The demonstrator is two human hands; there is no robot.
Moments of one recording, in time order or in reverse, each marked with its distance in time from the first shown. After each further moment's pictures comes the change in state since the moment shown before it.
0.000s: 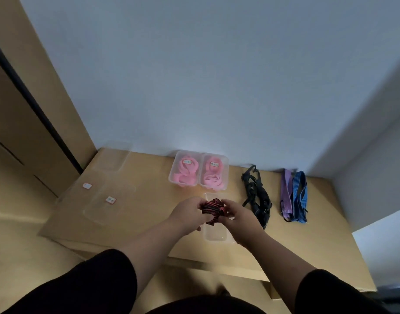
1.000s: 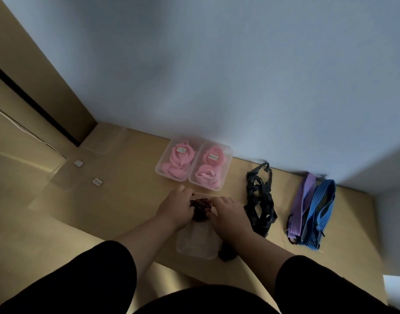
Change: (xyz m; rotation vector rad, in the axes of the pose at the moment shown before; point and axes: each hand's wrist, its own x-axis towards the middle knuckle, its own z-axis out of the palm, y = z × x) left_hand 0.097 -0.011 0.043 0.548 0.191 -0.150; right_hand 0.111 0.070 -0.010 -0.450 -0.154 -0.349
